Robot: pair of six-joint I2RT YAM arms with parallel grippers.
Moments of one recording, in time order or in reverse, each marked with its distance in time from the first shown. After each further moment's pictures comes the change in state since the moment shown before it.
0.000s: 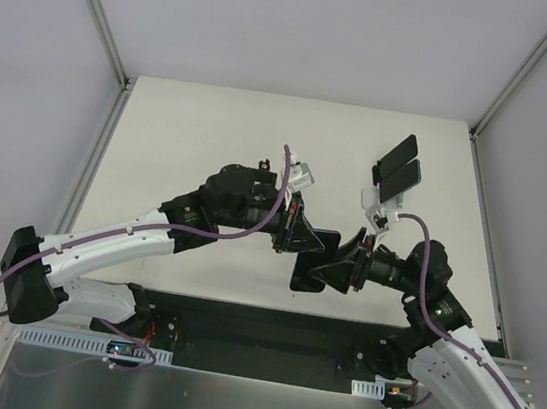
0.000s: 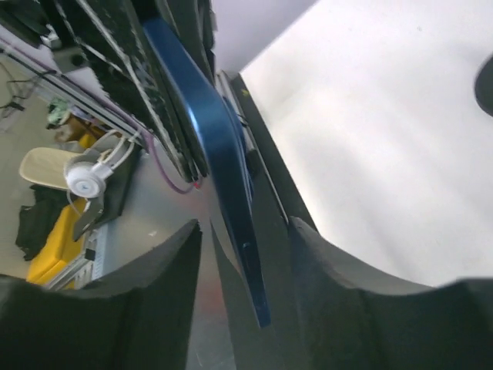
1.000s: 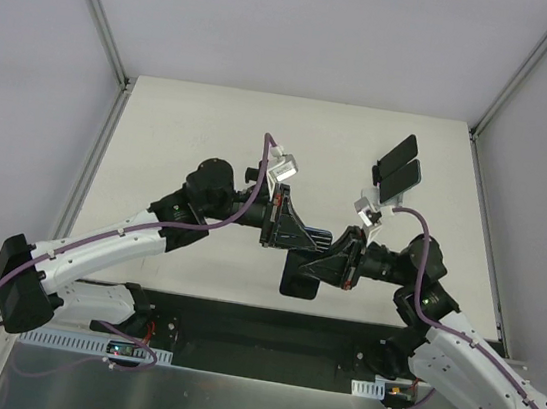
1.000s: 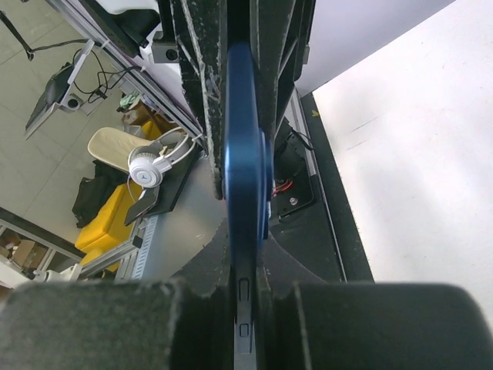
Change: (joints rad) left arm 0.080 -0.061 -0.072 0.156 0.195 -0.173; right arm 0.095 0.137 -0.015 0.412 -0.084 0.185
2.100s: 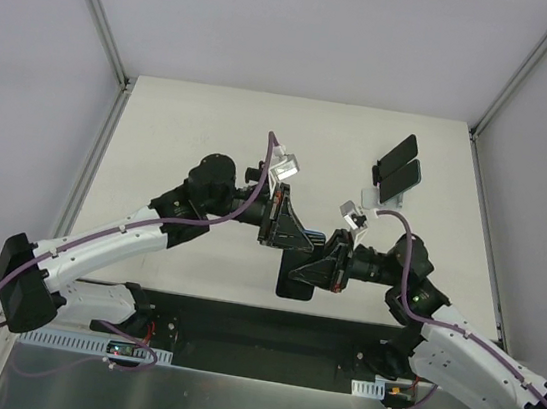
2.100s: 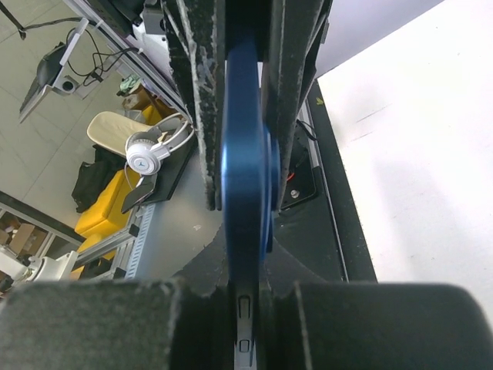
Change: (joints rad) left arm 0.018 0.001 0.001 -0.021 0.058 -0.010; right arm 0.111 0.062 -0.018 0.050 0.062 -0.041
